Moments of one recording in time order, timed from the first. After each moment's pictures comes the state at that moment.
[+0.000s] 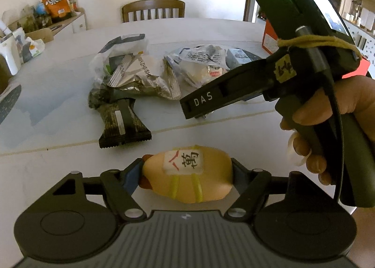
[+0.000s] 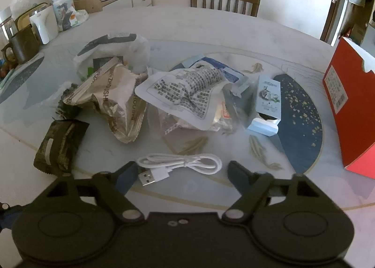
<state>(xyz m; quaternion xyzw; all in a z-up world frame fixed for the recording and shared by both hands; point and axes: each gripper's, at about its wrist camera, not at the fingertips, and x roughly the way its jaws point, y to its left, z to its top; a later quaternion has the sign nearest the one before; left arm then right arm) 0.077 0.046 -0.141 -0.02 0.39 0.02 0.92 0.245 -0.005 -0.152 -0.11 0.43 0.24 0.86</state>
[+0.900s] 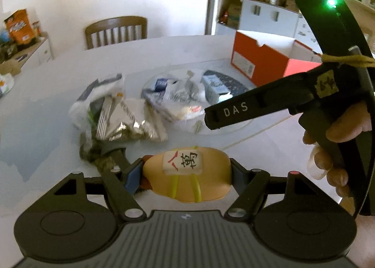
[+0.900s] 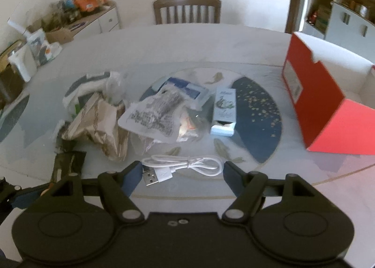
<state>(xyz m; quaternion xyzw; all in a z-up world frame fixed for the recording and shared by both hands) 0.102 0.074 -0.100 0.01 0.36 -0.09 0.93 0.228 -0.030 -0.103 -0.04 0.42 0.16 0.89</state>
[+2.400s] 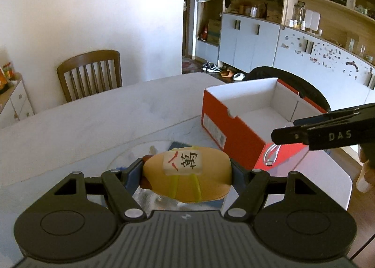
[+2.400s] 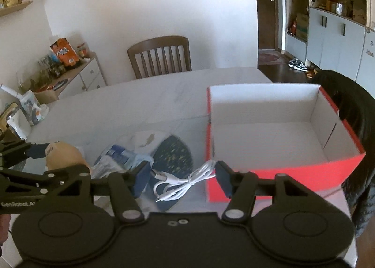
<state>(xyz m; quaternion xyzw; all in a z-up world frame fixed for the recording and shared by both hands) 0.225 -0.015 -0.012 0.03 0.32 -0.12 0.94 0.277 -0.202 -0.017 0.03 0.36 0.17 0.92</state>
